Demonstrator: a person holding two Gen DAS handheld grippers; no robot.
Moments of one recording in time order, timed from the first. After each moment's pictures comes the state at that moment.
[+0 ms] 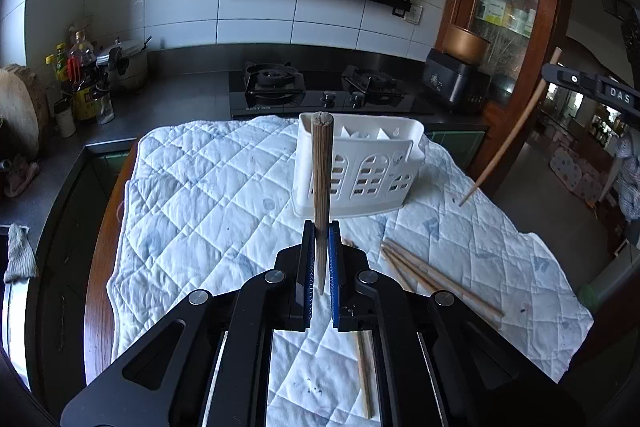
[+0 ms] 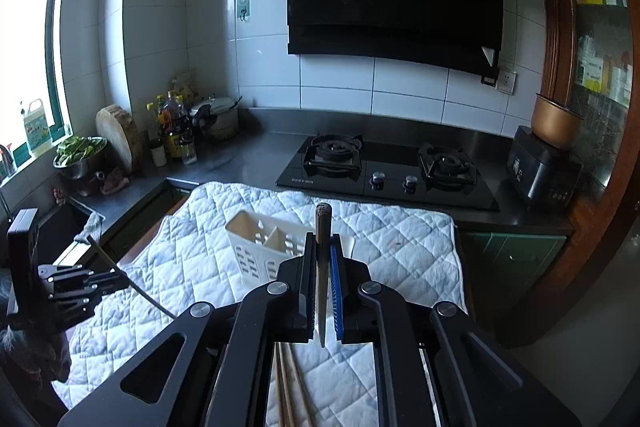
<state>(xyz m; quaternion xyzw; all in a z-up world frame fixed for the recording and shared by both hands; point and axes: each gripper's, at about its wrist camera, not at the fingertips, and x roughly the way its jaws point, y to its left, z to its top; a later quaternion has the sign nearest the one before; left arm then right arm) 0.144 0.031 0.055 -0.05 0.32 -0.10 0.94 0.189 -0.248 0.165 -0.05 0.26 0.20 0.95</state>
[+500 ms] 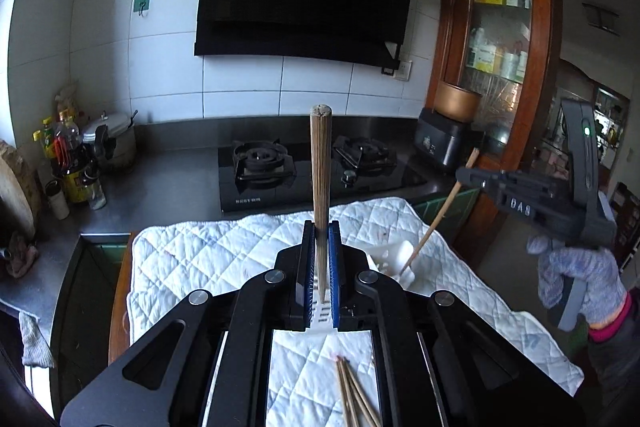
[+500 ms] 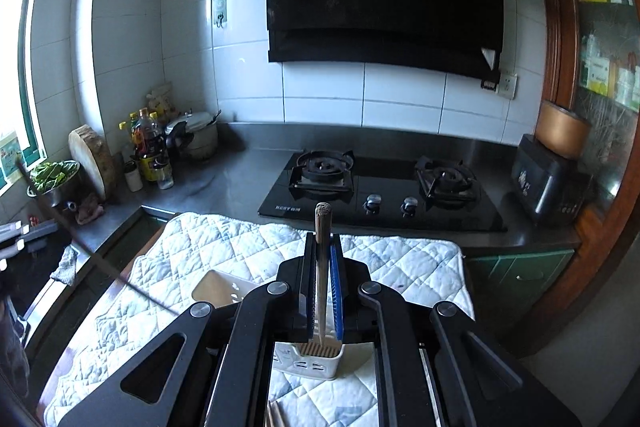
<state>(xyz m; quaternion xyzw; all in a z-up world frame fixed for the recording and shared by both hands) 0.221 0.010 0.161 -0.03 0.23 -0.10 0.97 0.290 -0.215 0.157 -0.04 0.26 0.18 0.95</state>
